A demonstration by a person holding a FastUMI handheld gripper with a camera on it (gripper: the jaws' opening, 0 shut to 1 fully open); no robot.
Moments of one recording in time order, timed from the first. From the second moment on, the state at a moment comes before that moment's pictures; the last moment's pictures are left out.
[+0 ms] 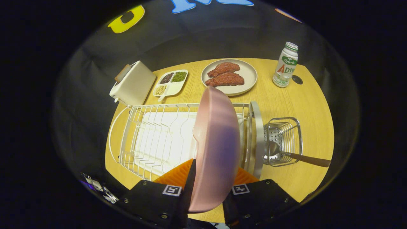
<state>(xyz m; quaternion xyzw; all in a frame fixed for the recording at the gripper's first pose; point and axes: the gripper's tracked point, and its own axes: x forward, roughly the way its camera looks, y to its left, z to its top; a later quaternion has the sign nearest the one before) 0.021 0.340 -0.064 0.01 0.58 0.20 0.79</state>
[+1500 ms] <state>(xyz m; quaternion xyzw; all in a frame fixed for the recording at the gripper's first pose) 0.084 0.338 -0.008 -0.26 0.47 0.24 0.81</state>
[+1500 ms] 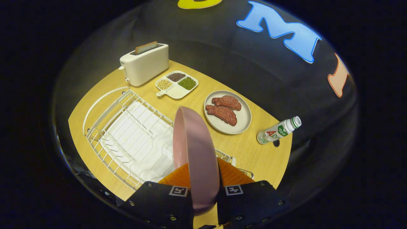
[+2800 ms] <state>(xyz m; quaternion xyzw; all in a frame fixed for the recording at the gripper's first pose) -0.107 0.187 -0.017 0.12 0.55 0.25 0.79</state>
